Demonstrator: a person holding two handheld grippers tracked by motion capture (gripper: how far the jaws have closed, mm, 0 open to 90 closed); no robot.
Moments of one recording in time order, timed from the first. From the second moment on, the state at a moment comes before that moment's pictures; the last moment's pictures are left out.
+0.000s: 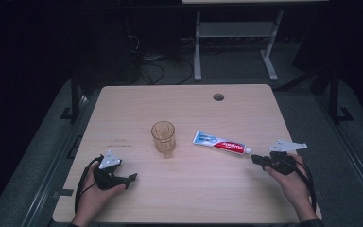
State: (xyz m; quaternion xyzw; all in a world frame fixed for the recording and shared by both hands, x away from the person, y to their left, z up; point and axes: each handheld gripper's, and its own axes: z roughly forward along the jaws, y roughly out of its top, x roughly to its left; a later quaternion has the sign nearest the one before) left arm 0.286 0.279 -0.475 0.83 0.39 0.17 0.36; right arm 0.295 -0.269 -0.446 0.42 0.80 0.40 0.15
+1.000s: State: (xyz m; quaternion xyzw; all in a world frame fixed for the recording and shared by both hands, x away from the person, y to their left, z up) left arm 0.286 0.279 -0.475 0.83 0.39 0.17 0.36; right arm 0.351 -0.267 -0.447 0.44 0.79 0.39 0.15
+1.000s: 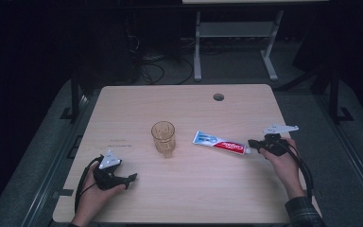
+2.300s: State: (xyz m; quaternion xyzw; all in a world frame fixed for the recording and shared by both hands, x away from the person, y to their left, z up) left arm 0.286 0.279 -0.475 0.83 0.39 0.17 0.36; right arm 0.341 -0.256 -0.460 0.42 0.83 0.36 0.12
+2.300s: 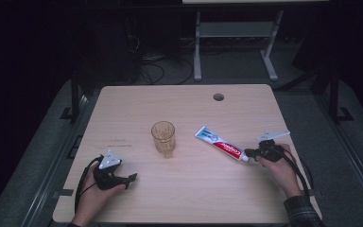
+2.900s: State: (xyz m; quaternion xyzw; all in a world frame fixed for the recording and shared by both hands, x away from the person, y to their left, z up) left arm 0.286 0.279 -0.475 0.83 0.39 0.17 0.36; right arm 0.322 -0.246 -0.460 0.40 0.84 0.35 0.10
